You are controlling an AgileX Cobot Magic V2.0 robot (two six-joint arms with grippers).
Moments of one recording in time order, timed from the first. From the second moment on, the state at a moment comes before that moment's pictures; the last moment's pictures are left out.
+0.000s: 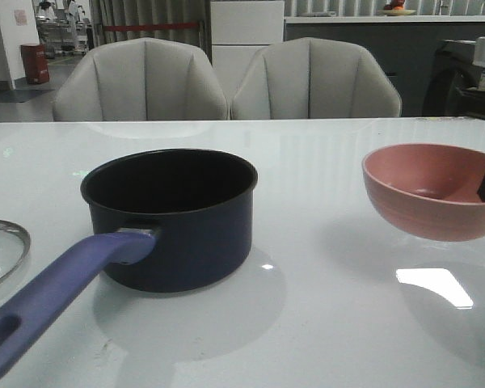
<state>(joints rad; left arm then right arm) -0.21 0.17 -0.30 -0.12 0.29 0.12 -0.04 1.68 -1.12 0.28 0.84 -0.01</state>
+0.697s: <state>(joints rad) -0.21 0.17 -0.30 -0.12 0.29 0.12 -0.04 1.78 -1.14 0.29 0.84 -0.22</state>
